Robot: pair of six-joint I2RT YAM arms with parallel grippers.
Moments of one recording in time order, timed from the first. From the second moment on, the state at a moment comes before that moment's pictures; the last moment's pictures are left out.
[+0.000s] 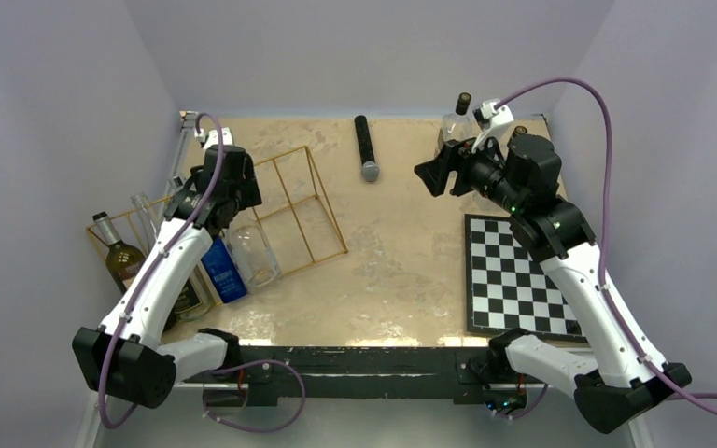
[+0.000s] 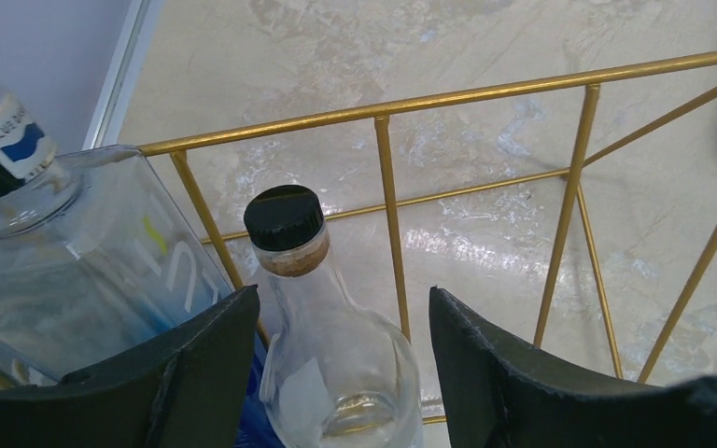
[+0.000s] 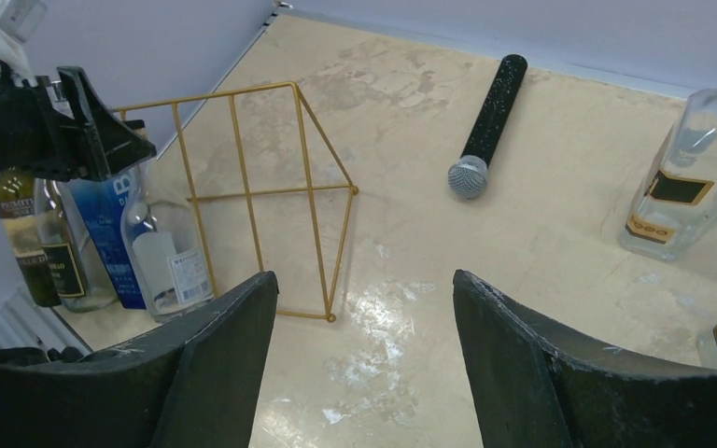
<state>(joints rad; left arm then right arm) -0.26 1.15 1.16 -0.72 -0.46 -0.37 0.41 1.05 1.29 -0.45 -0.21 0.24</state>
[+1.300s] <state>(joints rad) -0.21 1.13 1.14 -0.75 -0.25 -0.33 0.41 0.97 1.27 -0.47 -0.23 0.26</state>
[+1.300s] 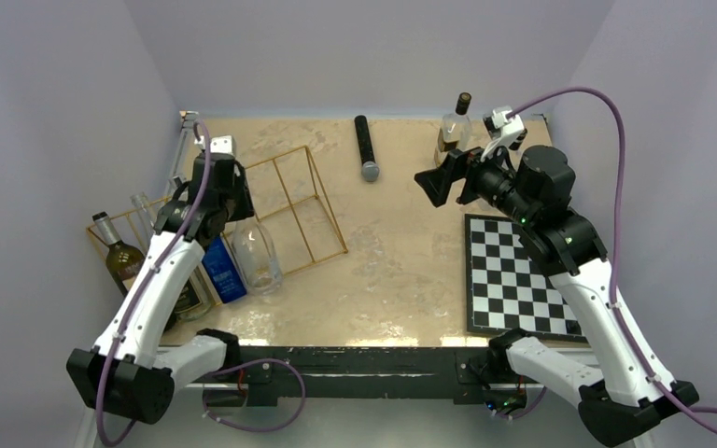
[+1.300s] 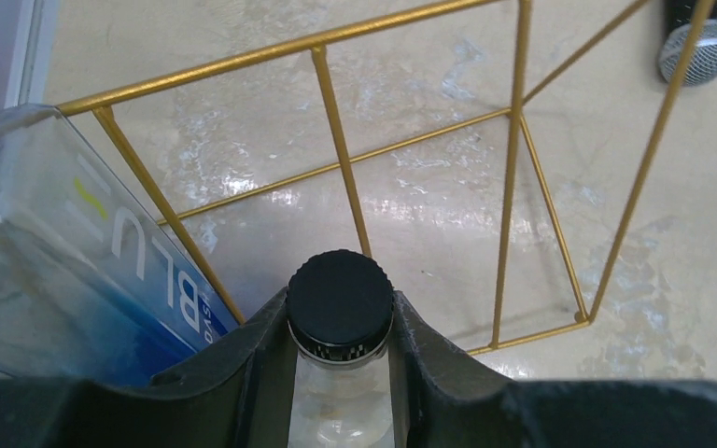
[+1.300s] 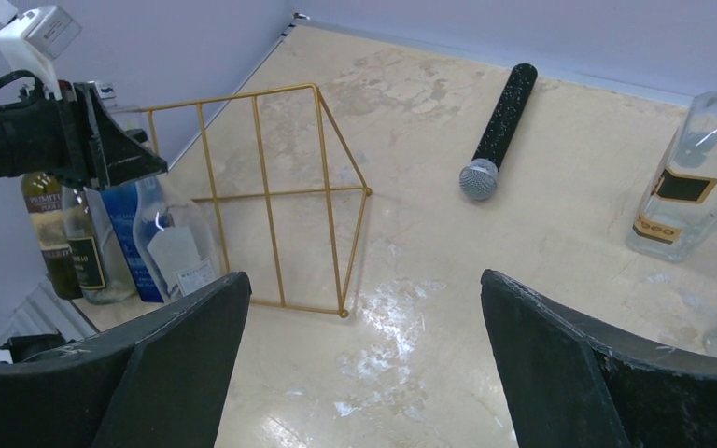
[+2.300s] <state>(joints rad) -0.44 0.75 0.94 -0.59 0.16 -0.17 0.41 0.97 1.25 -0.45 -0.23 0.30</state>
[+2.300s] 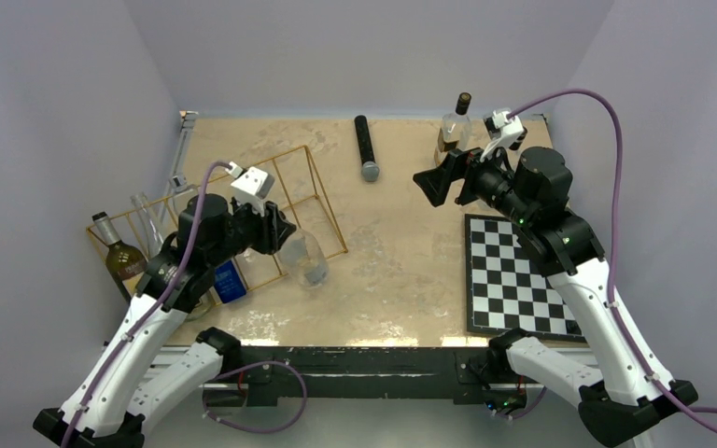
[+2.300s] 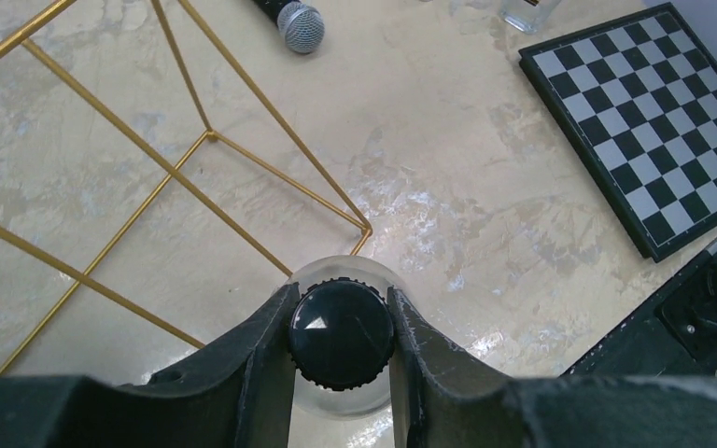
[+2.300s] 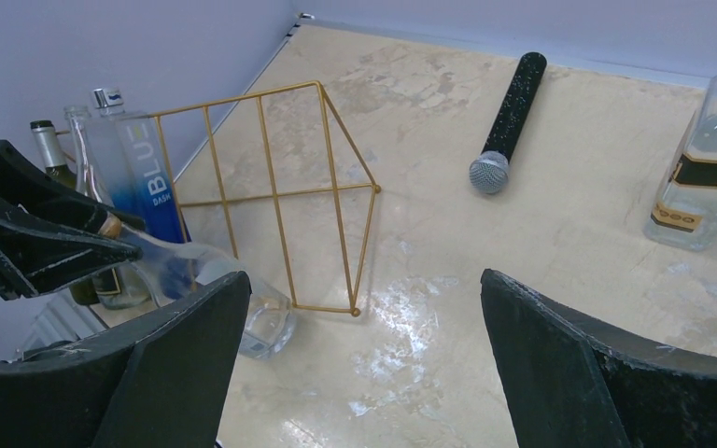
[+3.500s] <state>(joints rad) -0.84 1.39 1.16 -0.19 0.11 -0.05 0.41 0.74 1.09 -0.48 0.04 0.24</state>
